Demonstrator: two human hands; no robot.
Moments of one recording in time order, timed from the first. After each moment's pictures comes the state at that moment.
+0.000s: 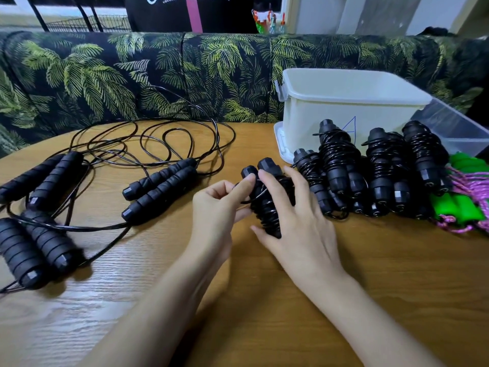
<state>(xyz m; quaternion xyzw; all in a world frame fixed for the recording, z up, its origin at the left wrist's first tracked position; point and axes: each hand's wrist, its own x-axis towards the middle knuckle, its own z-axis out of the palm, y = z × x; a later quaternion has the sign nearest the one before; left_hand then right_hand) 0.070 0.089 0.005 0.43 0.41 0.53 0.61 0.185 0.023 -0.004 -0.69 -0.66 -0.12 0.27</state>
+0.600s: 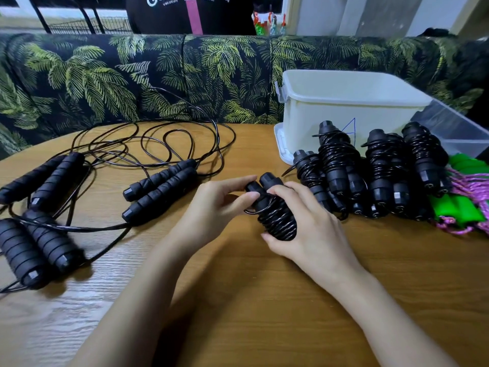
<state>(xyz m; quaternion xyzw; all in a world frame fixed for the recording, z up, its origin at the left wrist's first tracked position) 0.044 0.112 0.008 0.75 0.34 0.35 0.44 0.214 0.022 -0.011 -0.64 -0.69 -0.02 0.32</state>
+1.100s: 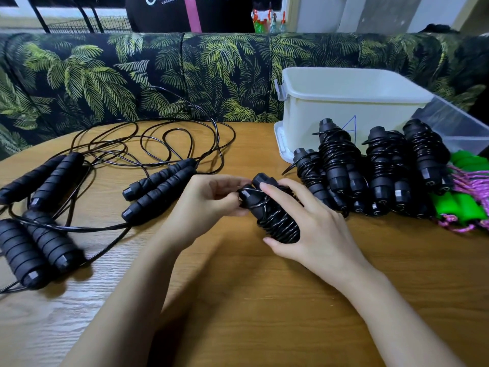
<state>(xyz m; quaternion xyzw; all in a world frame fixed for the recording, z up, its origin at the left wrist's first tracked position) 0.036 0.112 0.013 0.69 0.34 0.38 0.52 0.225 0.021 -0.009 -0.60 -0.75 -0.05 0.28</state>
